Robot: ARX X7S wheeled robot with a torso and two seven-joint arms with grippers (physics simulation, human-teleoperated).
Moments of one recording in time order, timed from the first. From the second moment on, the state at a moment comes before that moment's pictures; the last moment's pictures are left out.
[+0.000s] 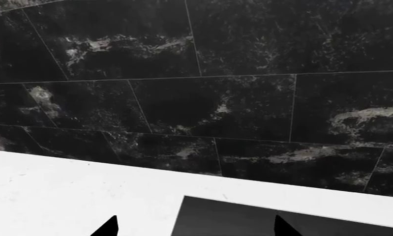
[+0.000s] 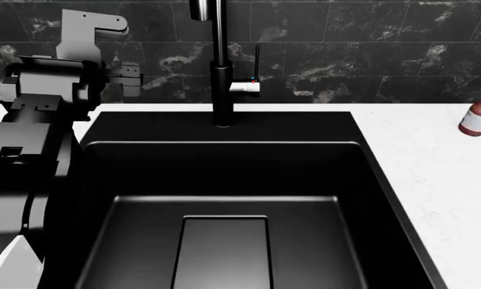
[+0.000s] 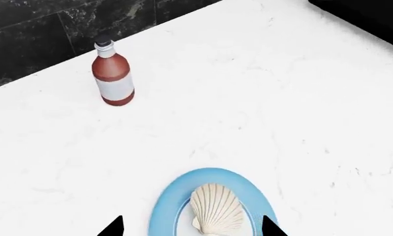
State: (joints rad) left arm -1.61 -0.16 0.16 -1.31 0.00 -0.67 -0.11; right arm 1.34 1.07 -0.44 0.42 1.63 1.25 1.10
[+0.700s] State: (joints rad) left arm -1.60 -0.16 0.16 -1.31 0.00 -0.67 -0.11; right arm 1.37 0.98 -0.56 0.74 1.39 1.11 0.89
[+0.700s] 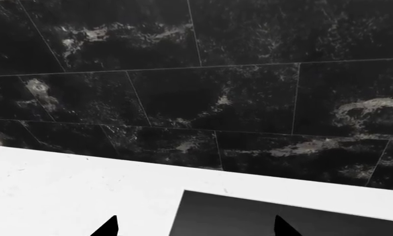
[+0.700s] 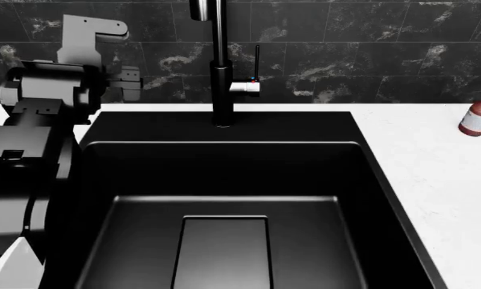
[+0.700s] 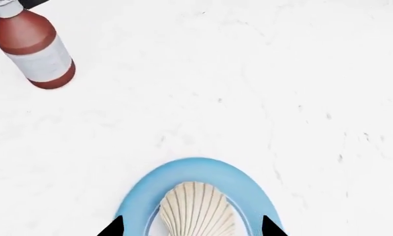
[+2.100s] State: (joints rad) left arm -1.59 -0.16 0.17 -1.31 0.00 -0.67 -0.11; right arm 1.34 0.90 -0.62 1.00 1.25 0.98 0.71
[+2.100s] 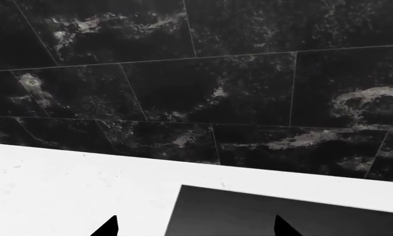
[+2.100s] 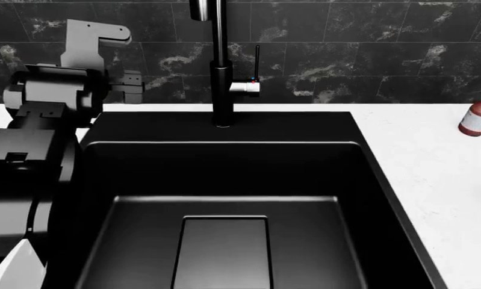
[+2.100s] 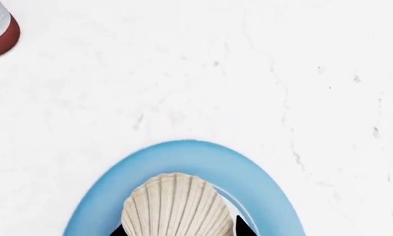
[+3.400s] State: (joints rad) left arm -1.58 -0.16 0.15 -1.31 0.00 -0.66 -0.10; right arm 1.51 0.45 -0.74 0.35 1.61 1.37 0.77
